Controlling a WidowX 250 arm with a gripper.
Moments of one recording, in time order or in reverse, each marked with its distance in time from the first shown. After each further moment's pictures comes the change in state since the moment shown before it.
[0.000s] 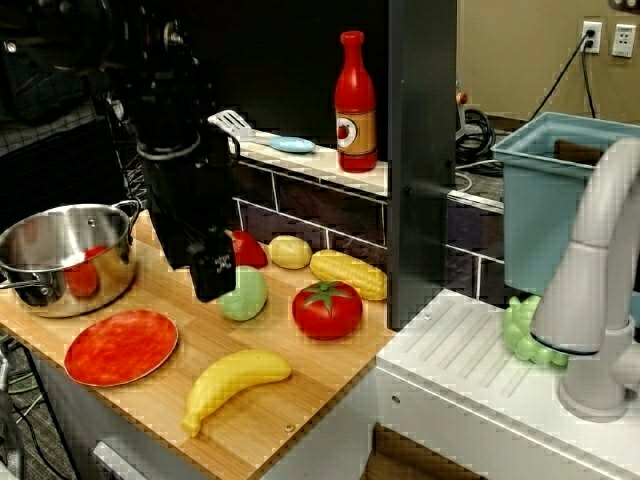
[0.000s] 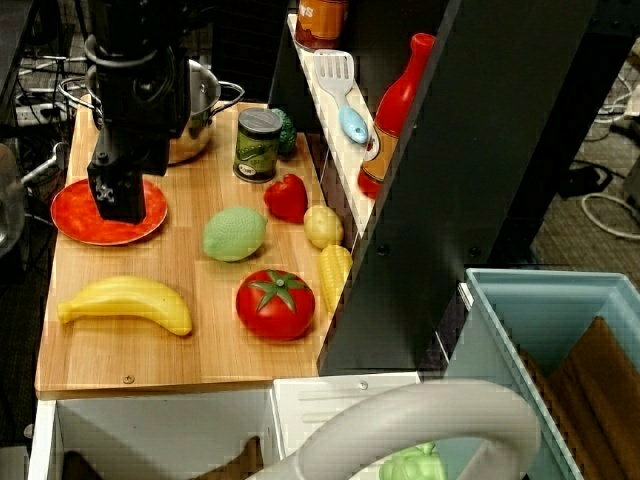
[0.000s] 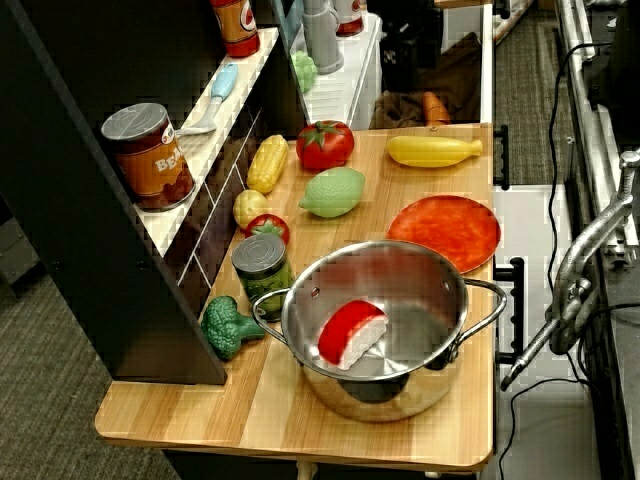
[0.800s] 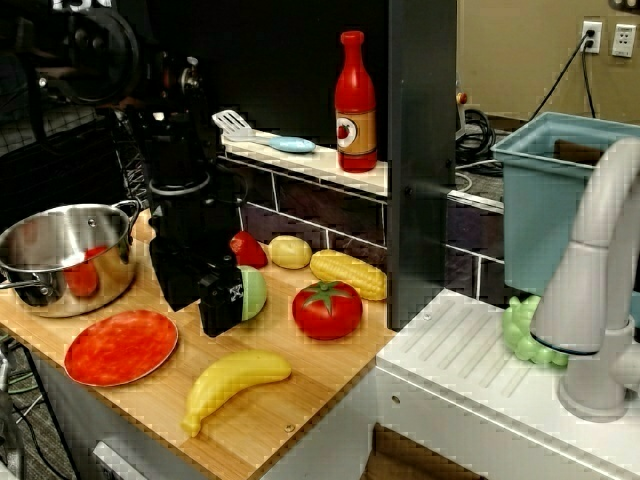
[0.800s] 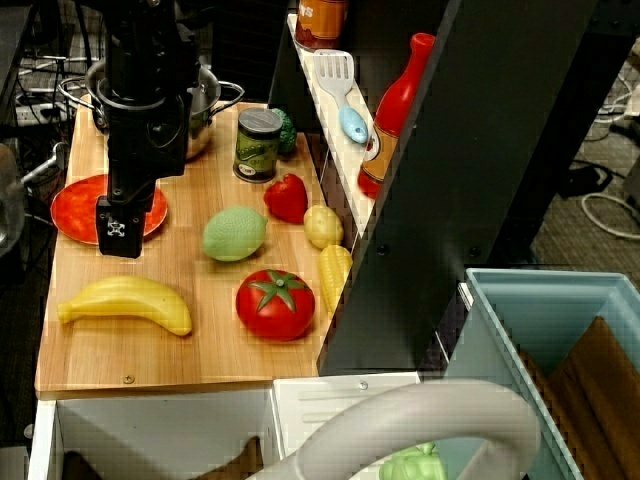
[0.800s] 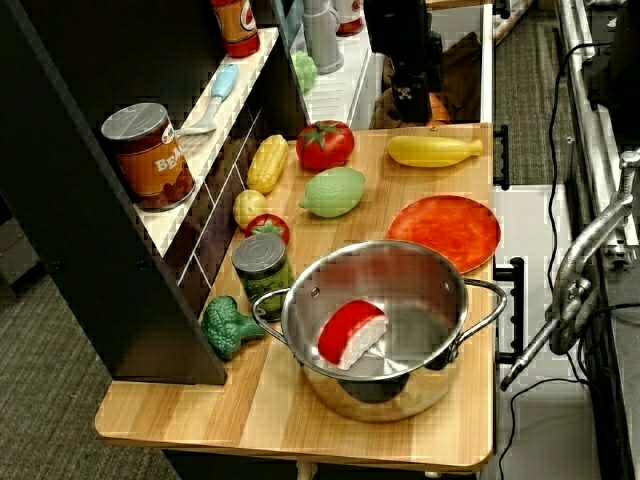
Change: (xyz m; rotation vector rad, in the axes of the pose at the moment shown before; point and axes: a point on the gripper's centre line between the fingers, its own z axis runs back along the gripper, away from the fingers) arm -0.005 -0.003 -0.027 -0.078 0.077 0.163
